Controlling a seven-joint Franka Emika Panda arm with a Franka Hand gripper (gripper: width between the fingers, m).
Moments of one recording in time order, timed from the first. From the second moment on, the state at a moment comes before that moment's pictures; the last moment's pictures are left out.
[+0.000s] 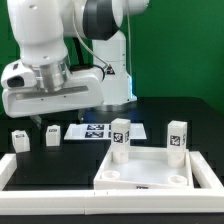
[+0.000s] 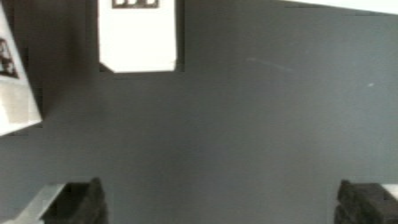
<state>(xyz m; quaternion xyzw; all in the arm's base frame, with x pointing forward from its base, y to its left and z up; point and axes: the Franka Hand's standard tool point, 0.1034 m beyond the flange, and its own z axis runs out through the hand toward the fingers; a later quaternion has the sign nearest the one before) 0.431 -0.119 0.060 -0.98 -0.04 0.18 0.05</state>
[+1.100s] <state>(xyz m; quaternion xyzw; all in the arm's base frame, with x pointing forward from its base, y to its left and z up) 0.397 -0.144 0.035 -0.94 -0.06 0.35 0.03</state>
